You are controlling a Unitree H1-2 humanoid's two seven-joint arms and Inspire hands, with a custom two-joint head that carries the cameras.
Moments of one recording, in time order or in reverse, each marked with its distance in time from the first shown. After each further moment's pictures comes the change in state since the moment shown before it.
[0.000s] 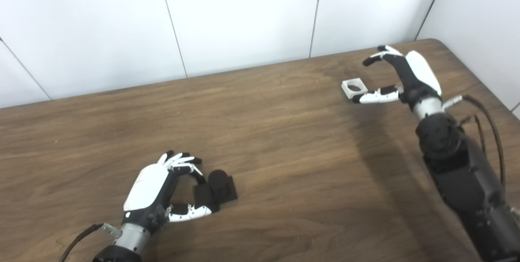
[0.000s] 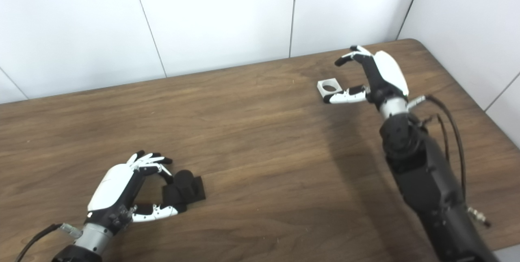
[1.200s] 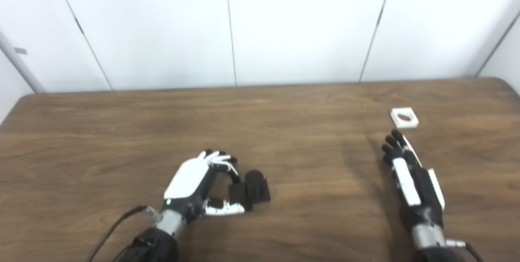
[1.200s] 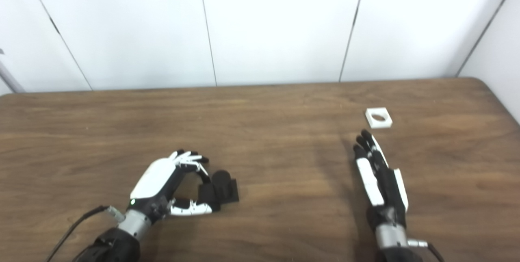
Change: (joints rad) left arm -0.028 -0.022 -0.026 0.005 0.027 0.079 0.012; right arm 0.401 0.496 -0.128 -0.167 0.578 -0.300 -0.120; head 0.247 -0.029
